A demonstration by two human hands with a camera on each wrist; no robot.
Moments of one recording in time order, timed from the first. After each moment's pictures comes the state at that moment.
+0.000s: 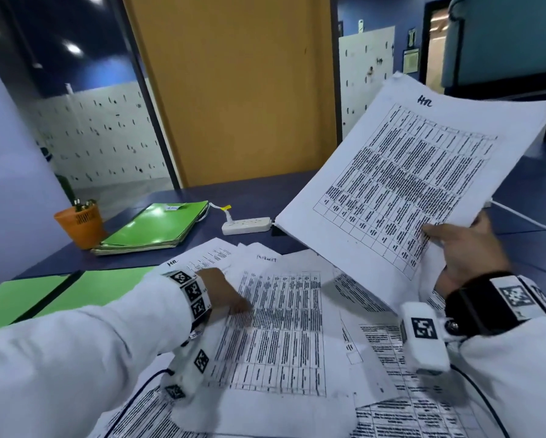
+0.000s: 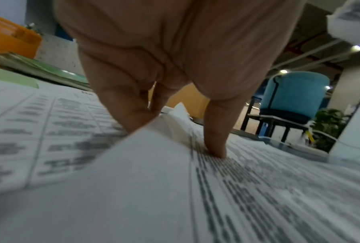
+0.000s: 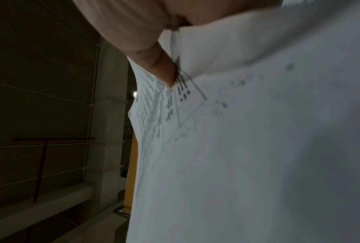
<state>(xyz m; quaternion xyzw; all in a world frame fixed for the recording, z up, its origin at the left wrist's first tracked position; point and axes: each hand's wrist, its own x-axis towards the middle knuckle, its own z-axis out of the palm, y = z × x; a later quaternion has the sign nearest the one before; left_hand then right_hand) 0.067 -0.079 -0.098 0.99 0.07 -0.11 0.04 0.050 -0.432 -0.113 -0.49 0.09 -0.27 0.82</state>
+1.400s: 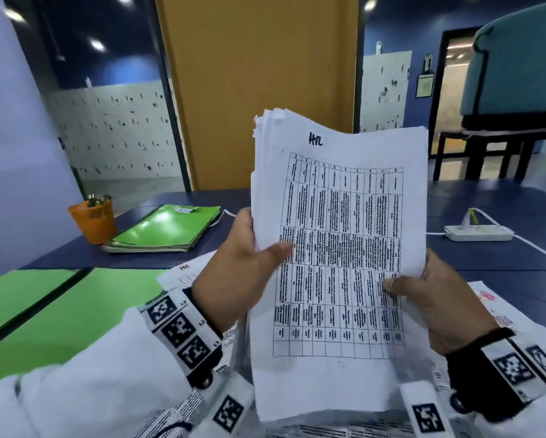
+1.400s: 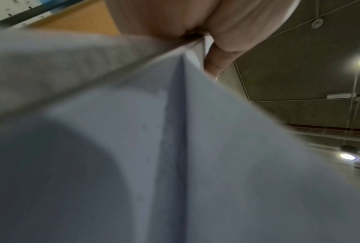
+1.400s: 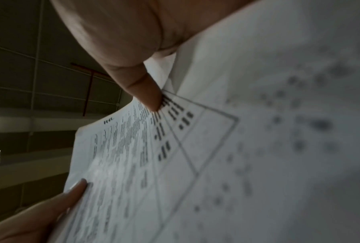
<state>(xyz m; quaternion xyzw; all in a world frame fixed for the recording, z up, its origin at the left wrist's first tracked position) 0.012 -0.100 -0.051 0.75 -0.18 0.12 0.63 0.007 -0.357 -0.093 -0.68 -0.06 -0.11 0.72</state>
